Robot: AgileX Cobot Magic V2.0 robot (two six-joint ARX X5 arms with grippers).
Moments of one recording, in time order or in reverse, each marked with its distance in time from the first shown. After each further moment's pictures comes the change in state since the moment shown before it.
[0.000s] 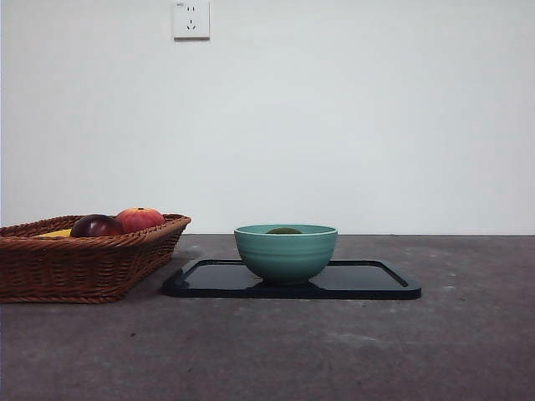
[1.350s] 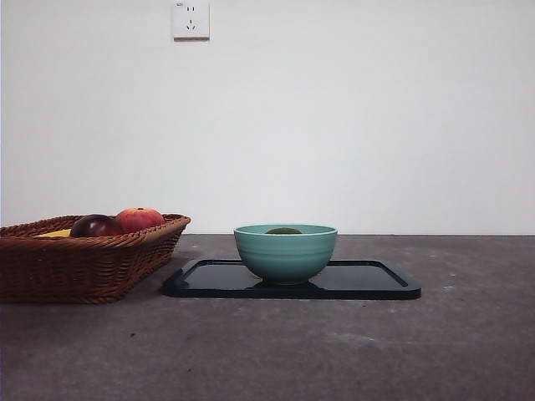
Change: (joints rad) left arm -0.847 0.362 0.826 -0.762 -0.033 -0.184; right arm 0.000 0.000 0.000 0.000 0.000 0.000
